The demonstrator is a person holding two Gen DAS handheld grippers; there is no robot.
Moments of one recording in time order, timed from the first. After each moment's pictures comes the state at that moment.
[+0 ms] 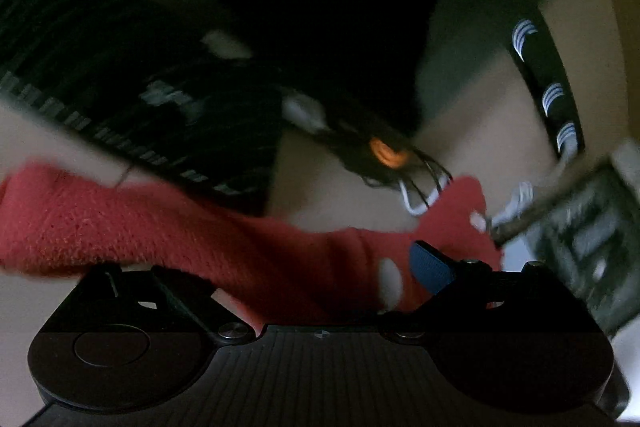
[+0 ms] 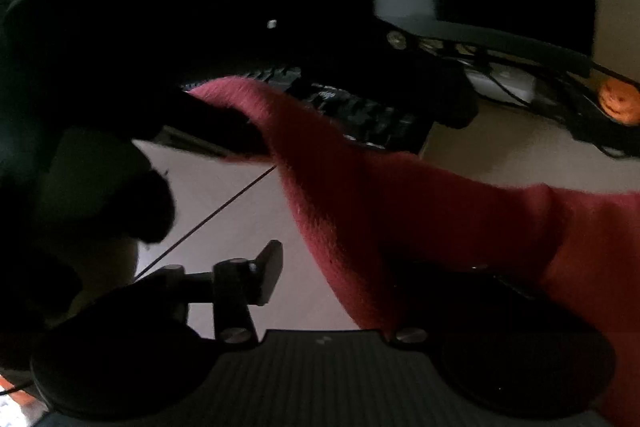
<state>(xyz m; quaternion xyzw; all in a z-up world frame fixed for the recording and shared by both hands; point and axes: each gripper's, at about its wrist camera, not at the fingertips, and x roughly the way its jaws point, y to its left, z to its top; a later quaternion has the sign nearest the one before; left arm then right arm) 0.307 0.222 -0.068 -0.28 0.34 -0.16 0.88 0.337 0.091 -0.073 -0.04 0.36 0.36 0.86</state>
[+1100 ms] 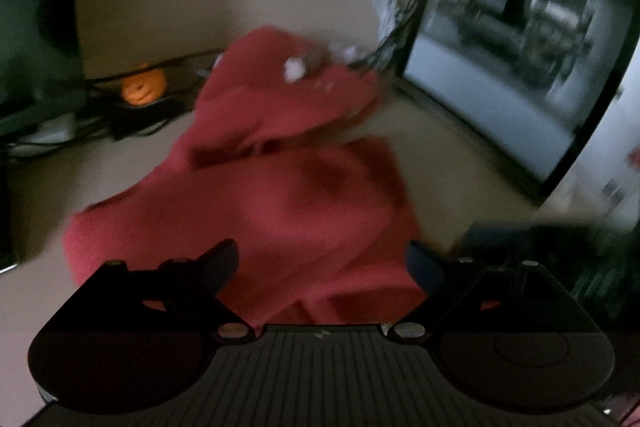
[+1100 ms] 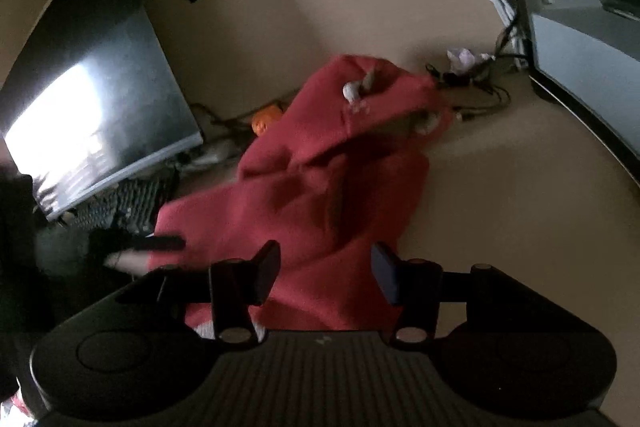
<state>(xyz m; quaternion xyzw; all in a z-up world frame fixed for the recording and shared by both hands) 0.274 -0.044 -0.049 0.04 0.37 -0.27 0.89 0.259 -0.234 -0.022 0.17 0.32 0.14 0.92</state>
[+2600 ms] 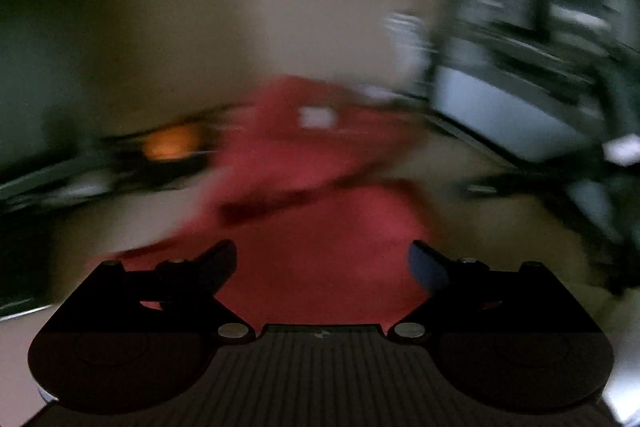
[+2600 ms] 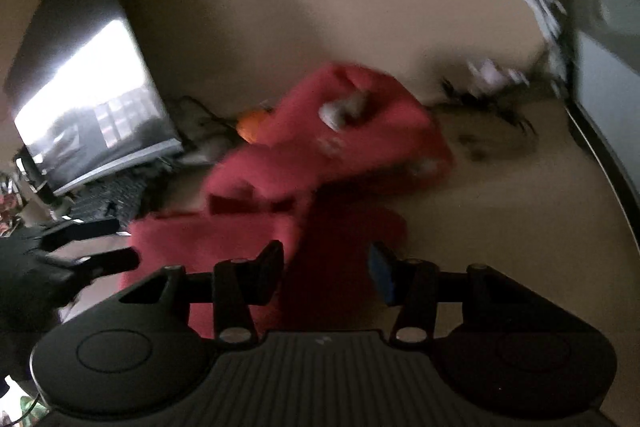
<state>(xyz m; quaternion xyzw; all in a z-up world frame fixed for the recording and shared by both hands) 0.288 -0.042 -0.033 0.05 0.30 -0.18 0.93 0.338 -0.266 -0.021 0.12 0.33 0.21 0.91</state>
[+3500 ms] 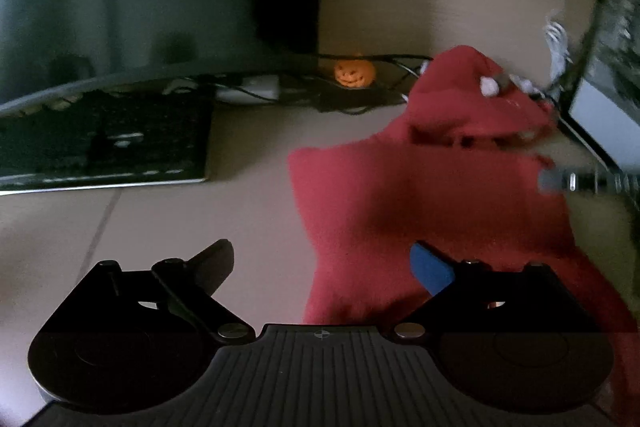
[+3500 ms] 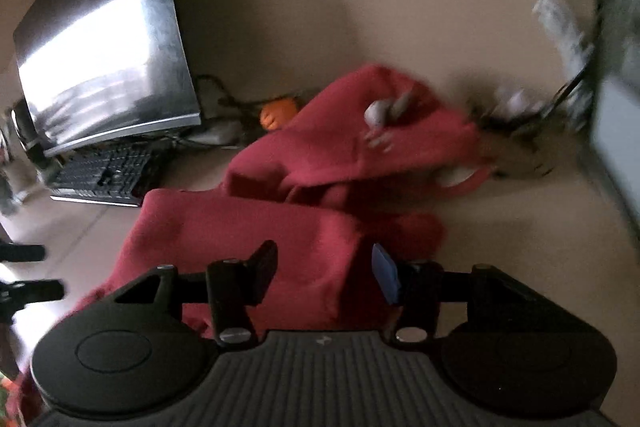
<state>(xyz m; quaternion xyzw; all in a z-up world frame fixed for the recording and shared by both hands) 0.208 0.047 -0.040 0.01 0.35 -0.03 0.94 0.298 -0.241 -0.019 0.04 0.31 0.17 0.93</state>
